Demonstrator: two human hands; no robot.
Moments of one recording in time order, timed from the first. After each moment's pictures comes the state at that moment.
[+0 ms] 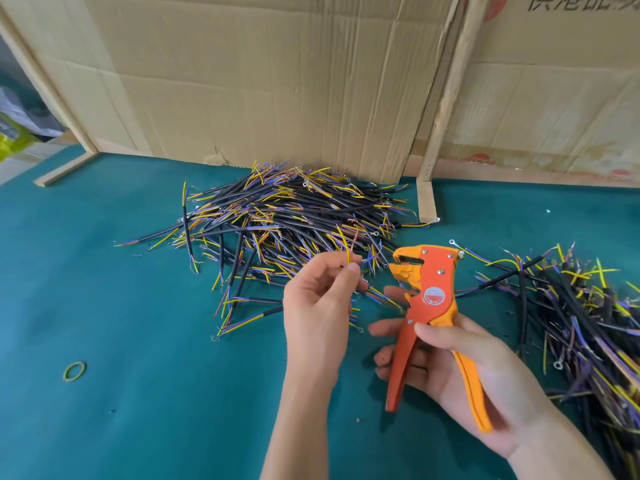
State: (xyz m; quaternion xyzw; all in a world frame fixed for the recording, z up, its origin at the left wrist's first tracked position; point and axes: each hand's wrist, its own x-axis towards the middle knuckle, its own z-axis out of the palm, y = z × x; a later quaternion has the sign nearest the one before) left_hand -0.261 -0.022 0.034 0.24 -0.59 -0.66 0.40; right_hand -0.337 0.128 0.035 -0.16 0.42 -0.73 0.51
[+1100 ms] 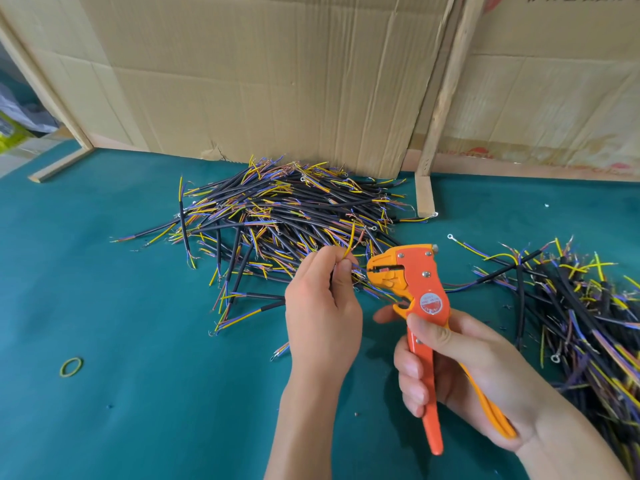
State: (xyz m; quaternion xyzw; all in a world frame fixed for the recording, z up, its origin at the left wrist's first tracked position) left_hand -0.261 -0.019 0.032 0.25 -0.77 -0.37 0.46; right_hand -0.335 0.133 0.046 -0.19 0.46 -0.68 0.54
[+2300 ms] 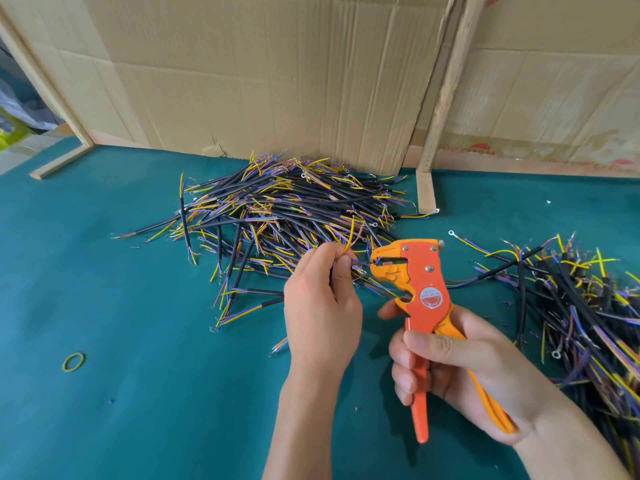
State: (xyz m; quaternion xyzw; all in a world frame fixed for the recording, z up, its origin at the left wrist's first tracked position) left_hand -0.260 -0.021 0.032 0.26 -0.77 -0.35 0.46; right_hand -0.334 0.134 0.046 -0.21 0.45 -0.68 0.54
